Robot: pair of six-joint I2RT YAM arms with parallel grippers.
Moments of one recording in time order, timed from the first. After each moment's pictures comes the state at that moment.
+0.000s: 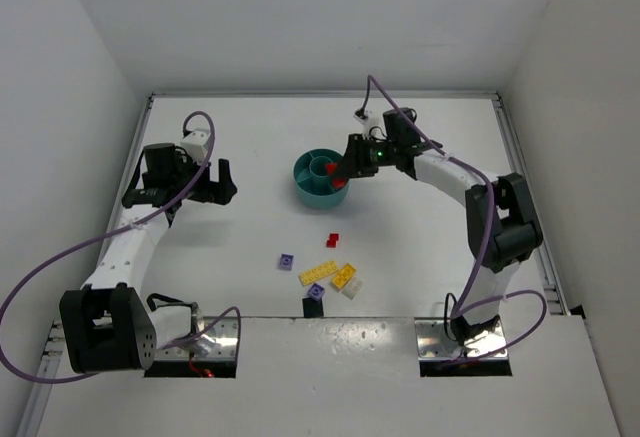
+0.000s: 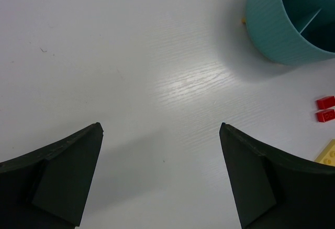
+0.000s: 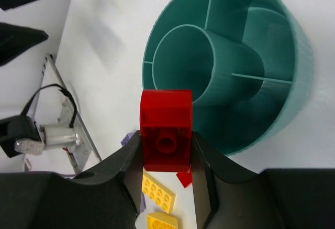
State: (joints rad) left arm 0.08 1.16 0.82 -0.33 0.39 0.12; right arm 0.34 1.82 1.20 -0.11 -0.73 0.32
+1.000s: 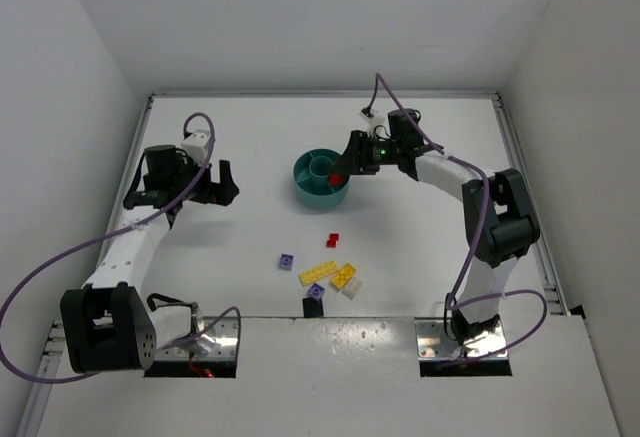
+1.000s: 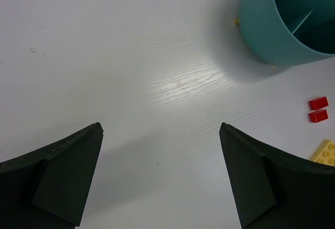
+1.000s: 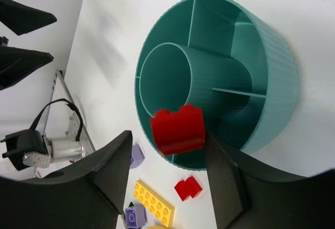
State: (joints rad) left arm 0.08 1.16 0.80 -0.30 0.41 0.10; right arm 0.31 1.86 1.17 0.03 -0.76 0.41
